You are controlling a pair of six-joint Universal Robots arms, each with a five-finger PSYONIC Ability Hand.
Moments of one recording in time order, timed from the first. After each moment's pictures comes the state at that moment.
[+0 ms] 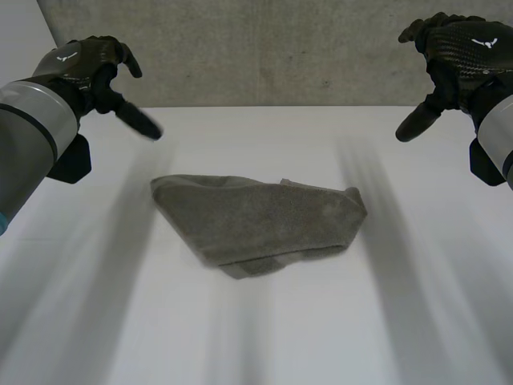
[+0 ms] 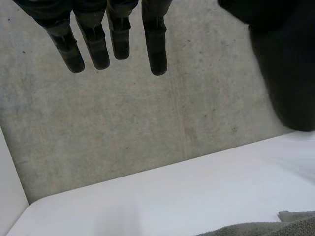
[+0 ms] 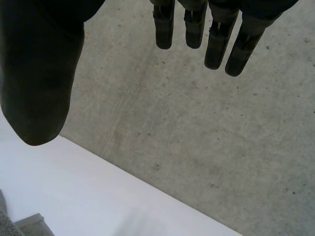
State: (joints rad) left arm 4.32 -1.78 -1.17 2.89 -1.67 3.04; right arm 1.94 -1.52 1.36 0.10 1.59 3.04; left_hand 0.27 0.26 0.27 0.27 0.06; right_hand 0.23 0.24 0.25 0.26 0.06
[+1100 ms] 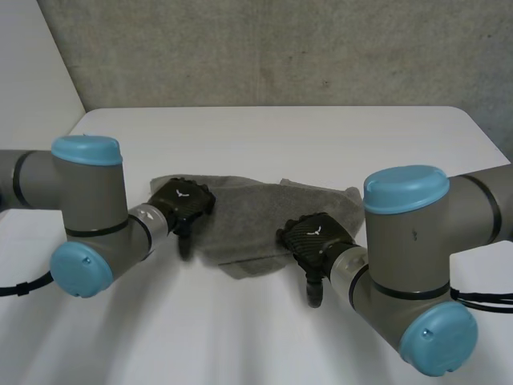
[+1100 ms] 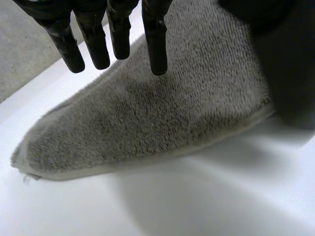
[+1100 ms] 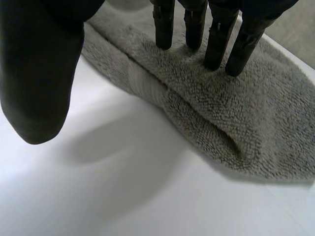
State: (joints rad) left arm 4.30 -2.26 -1.27 3.04 -1.40 3.57; right arm 2.22 -1.03 1.43 0.14 1.52 2.80; left_hand 0.27 0.26 0.27 0.27 0.06; right_hand 0.23 0.24 0.25 0.26 0.06
